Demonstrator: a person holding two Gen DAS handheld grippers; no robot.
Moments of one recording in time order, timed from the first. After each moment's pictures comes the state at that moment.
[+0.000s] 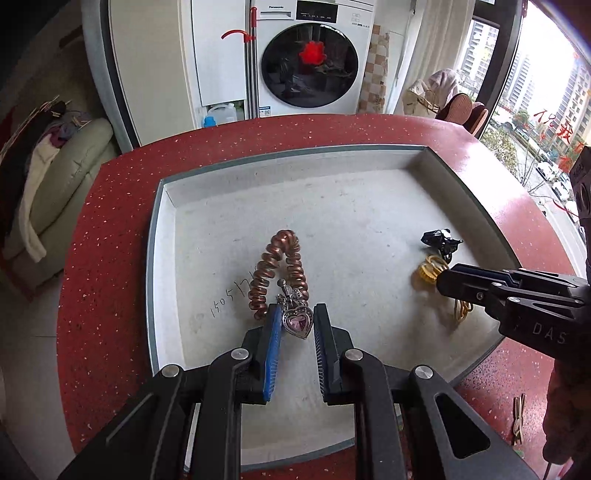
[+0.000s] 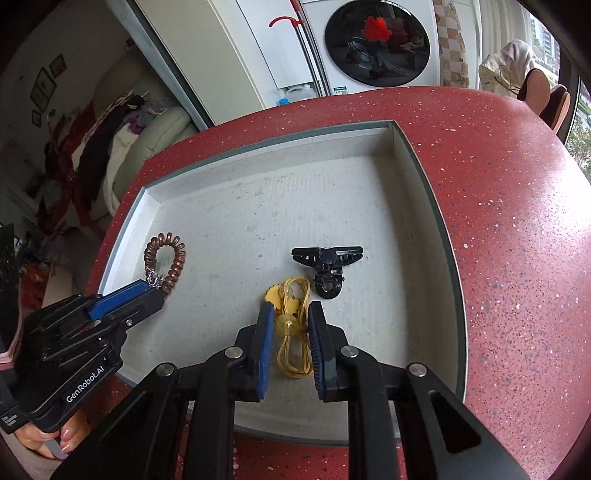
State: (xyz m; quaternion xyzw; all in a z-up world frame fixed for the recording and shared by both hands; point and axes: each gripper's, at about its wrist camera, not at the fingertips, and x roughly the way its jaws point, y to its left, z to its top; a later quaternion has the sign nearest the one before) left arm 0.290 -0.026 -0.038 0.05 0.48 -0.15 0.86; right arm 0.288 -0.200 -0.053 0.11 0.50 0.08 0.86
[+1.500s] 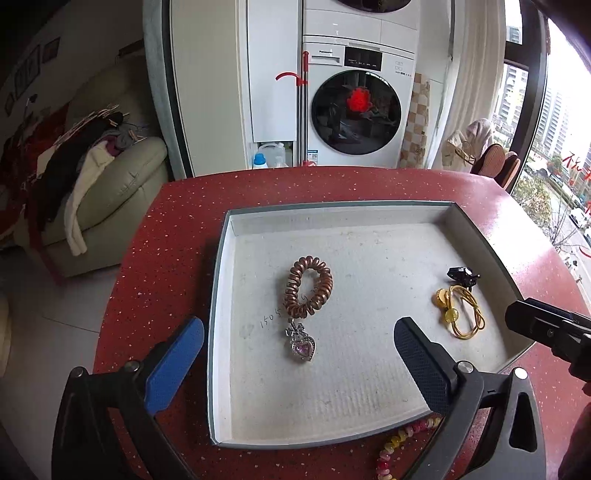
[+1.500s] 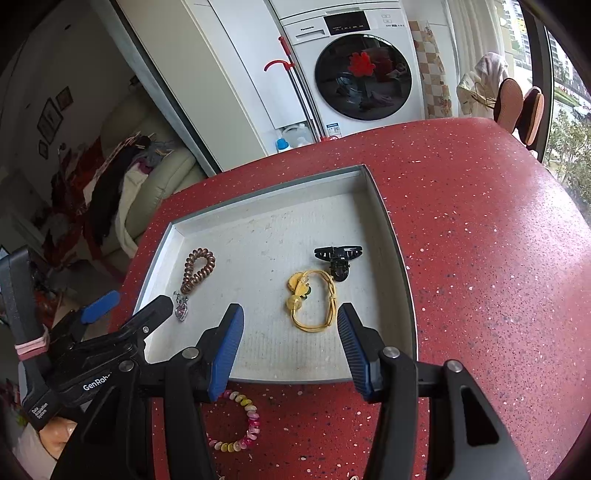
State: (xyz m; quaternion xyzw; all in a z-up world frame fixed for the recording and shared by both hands) left arm 0.268 -0.008 -0.009 0.02 0.40 -0.07 0.91; right arm 0.238 -0.210 -0.004 0.15 0.43 0.07 0.89
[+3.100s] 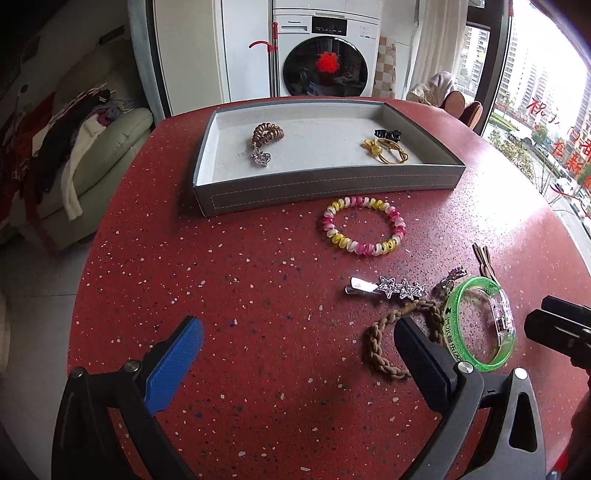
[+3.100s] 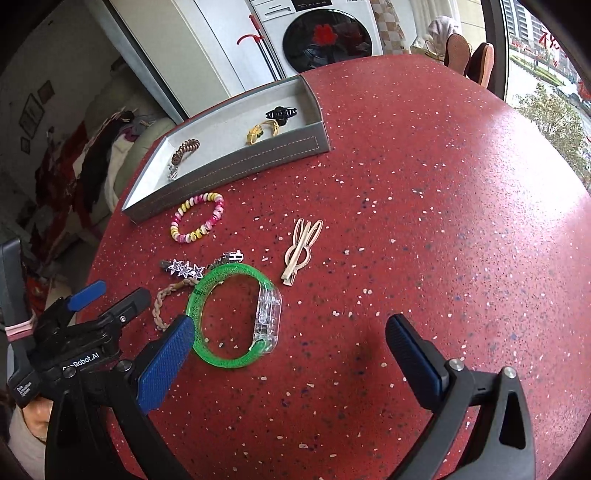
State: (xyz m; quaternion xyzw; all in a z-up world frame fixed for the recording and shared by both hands) left arm 0.107 -0.010 -0.046 0.04 0.46 -0.11 0.88; right arm 0.054 -0.222 -0.051 0.16 0.48 0.03 0.86
